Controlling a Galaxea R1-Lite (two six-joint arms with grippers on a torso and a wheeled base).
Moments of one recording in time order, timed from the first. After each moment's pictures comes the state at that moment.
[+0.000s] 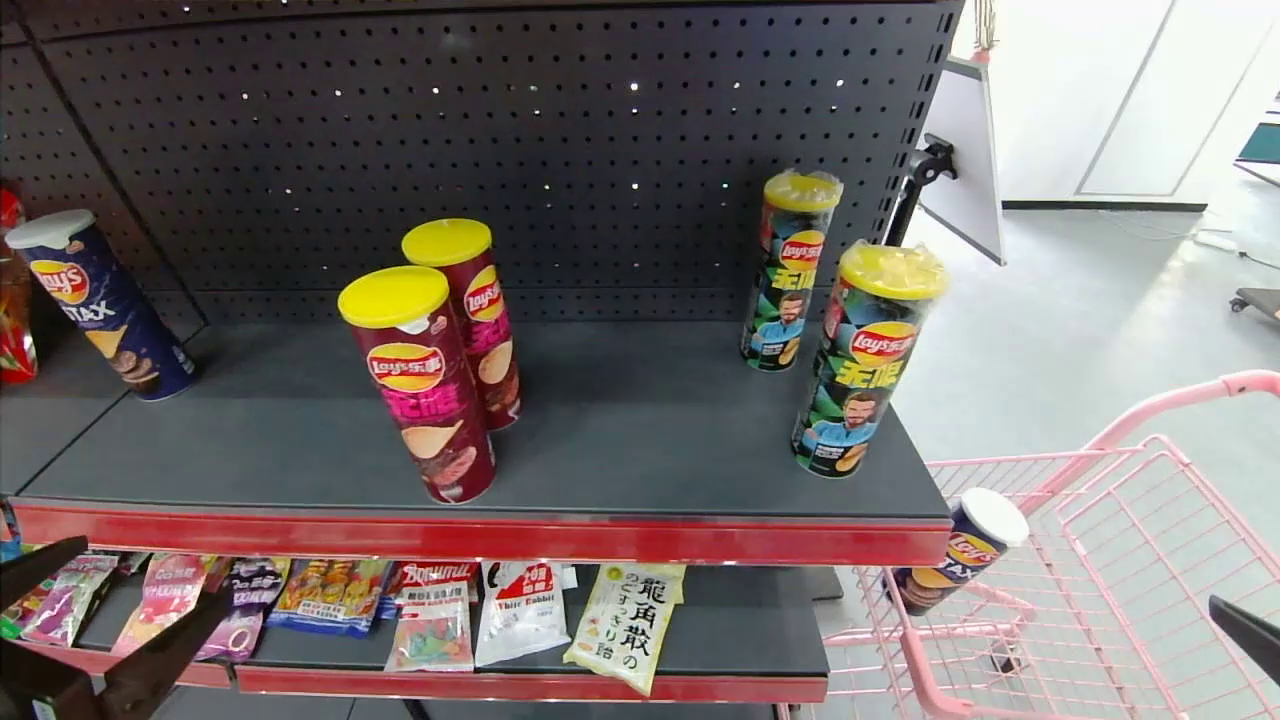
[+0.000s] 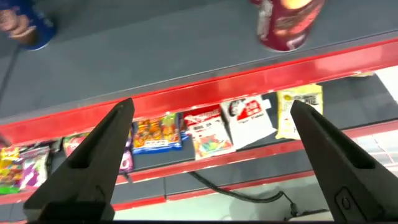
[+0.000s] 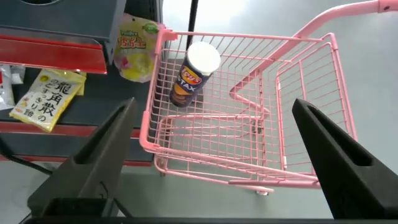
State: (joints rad) left arm -0.09 0.81 -0.23 -0.29 -0.01 0.19; right arm -0.14 0.71 -0.34 -0.01 0.04 -0.20
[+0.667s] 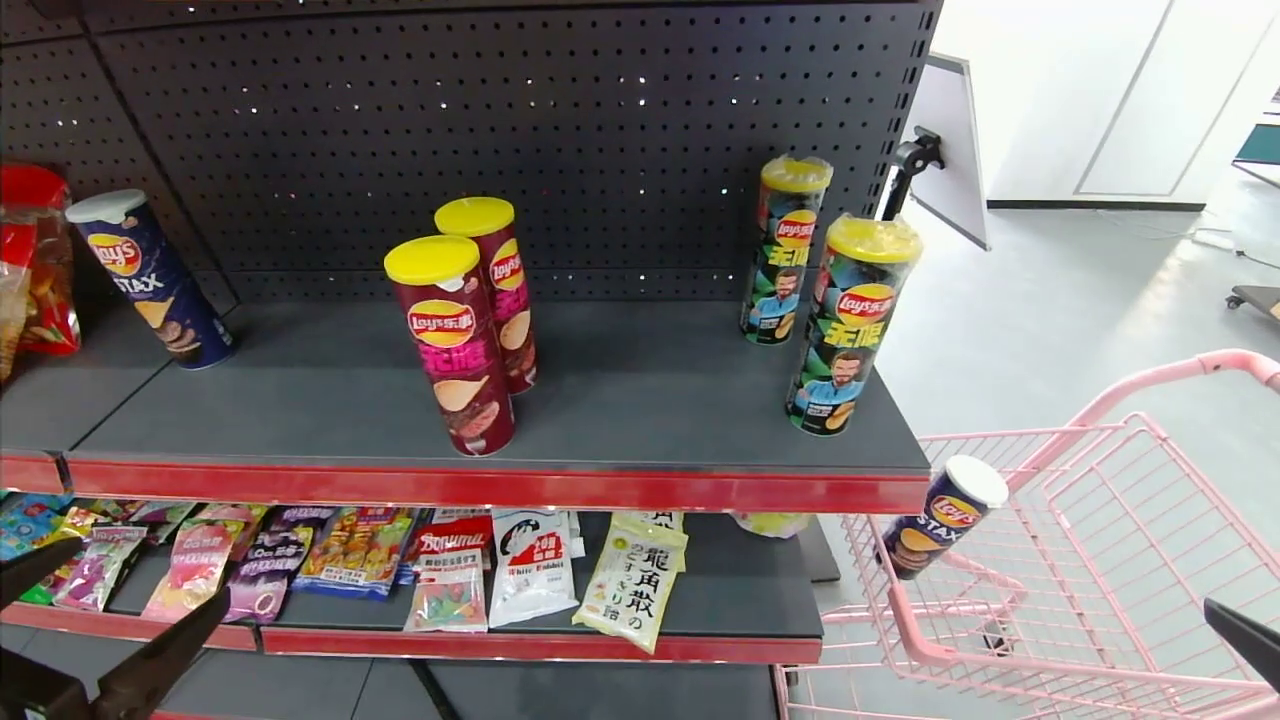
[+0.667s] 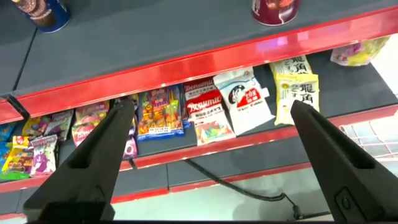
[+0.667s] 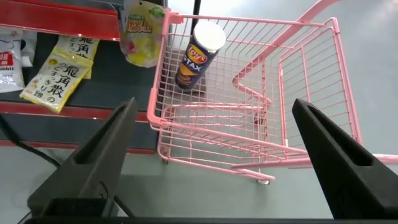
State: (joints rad) left arm -0.09 0.80 -0.23 -0.29 -0.01 0.20; right arm -0.13 0.72 -0.33 -0.01 0.04 -0.20
